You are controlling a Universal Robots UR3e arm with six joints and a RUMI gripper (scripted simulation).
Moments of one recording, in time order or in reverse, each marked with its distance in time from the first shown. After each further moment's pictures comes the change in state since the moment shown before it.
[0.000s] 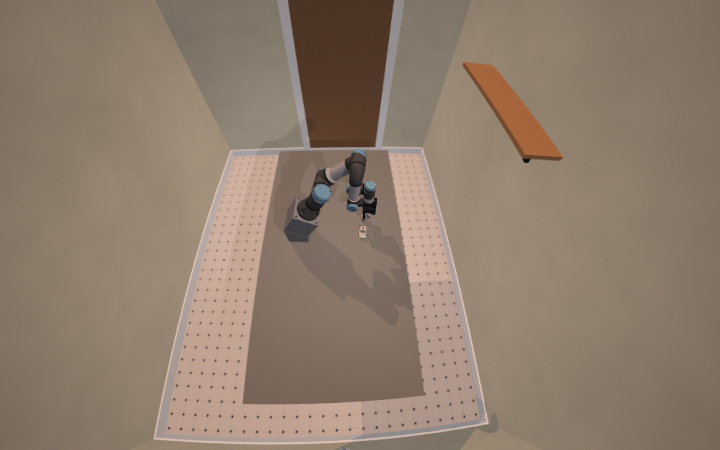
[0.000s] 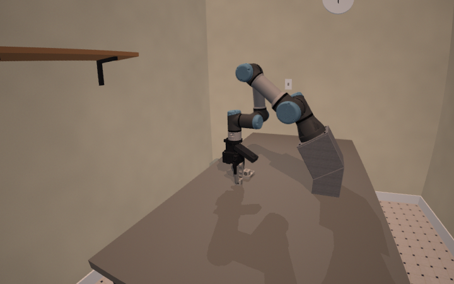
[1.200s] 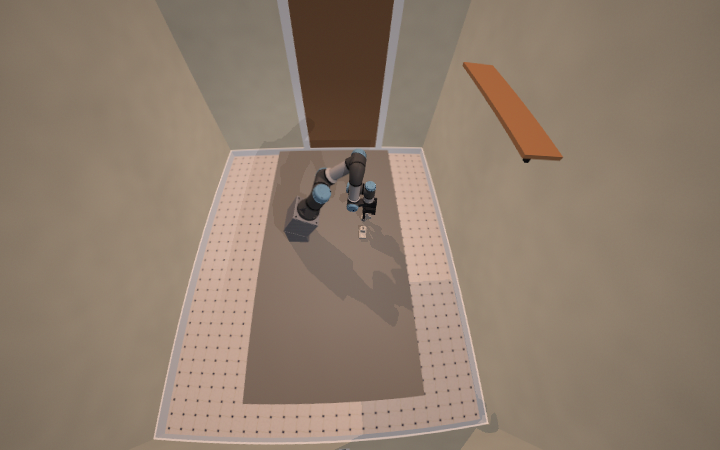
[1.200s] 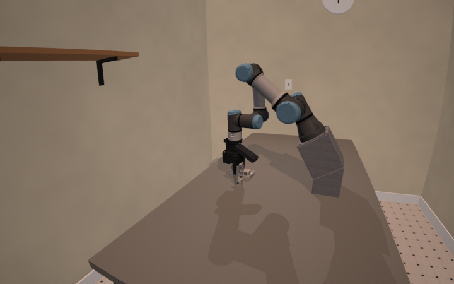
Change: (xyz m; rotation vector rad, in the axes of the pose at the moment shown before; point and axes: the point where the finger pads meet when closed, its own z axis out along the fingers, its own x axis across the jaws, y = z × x) arm 0.000 0.000 0.000 0.000 0.000 0.000
